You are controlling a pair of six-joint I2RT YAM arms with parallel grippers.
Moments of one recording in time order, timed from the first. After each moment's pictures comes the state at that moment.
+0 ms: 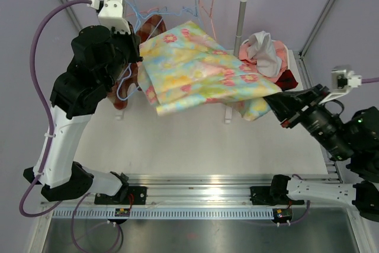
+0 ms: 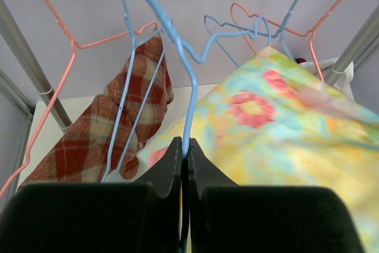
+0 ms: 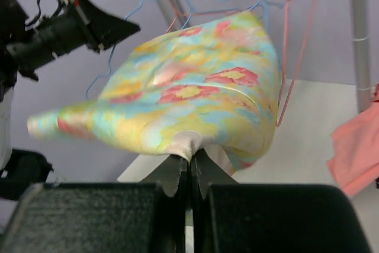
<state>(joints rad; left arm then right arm) -0.62 1.36 2.12 -0.87 -0.42 -0.13 1.19 0.77 1.51 -0.59 0.48 0.35</state>
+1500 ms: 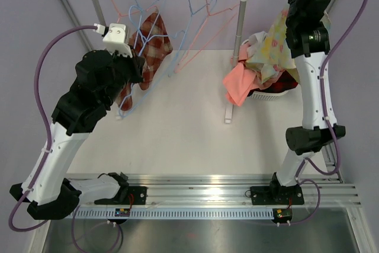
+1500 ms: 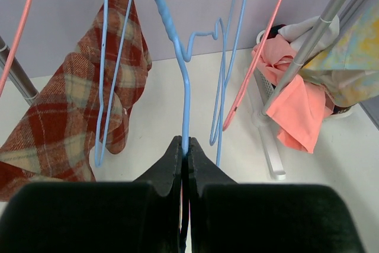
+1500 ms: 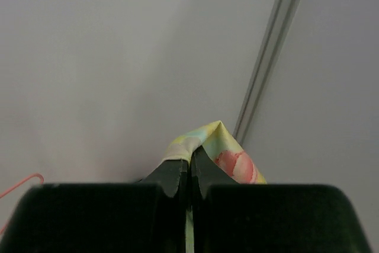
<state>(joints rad) -0.63 1.15 1.73 -0.74 -0.32 -0.17 0.17 1.80 2.39 -0.34 0.51 -0.25</state>
